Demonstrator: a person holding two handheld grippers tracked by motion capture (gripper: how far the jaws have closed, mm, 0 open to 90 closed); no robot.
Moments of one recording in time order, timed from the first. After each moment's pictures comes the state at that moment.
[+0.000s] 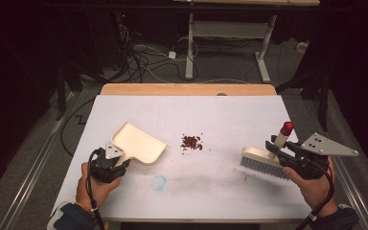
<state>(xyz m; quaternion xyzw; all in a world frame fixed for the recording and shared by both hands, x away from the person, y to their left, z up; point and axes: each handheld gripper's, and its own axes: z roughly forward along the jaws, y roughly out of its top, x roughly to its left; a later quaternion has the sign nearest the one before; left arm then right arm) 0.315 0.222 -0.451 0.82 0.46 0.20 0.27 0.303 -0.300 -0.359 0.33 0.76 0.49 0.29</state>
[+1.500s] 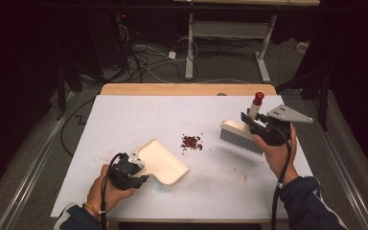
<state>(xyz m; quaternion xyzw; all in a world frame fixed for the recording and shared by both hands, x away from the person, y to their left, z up) 0.316 0.174 -0.452 0.90 0.37 0.08 0.23 0.394 -0.237 -0.361 0.37 0.72 0.50 0.31</state>
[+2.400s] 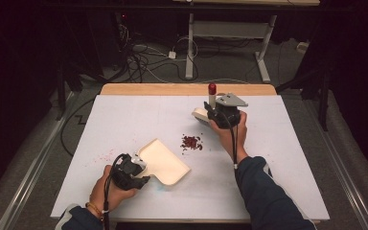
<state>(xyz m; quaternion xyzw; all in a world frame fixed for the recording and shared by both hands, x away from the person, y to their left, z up) 0.321 0.171 -0.460 0.90 0.37 0.07 0.22 0.459 -0.132 -0.401 0.38 0.73 0.46 0.33</state>
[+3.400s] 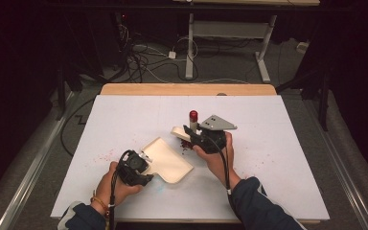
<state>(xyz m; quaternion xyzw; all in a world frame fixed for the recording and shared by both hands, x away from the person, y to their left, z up) 0.334 0.156 -0.459 0.91 0.37 0.06 0.20 0.391 -0.096 -0.412 0.33 0.76 0.51 0.25</state>
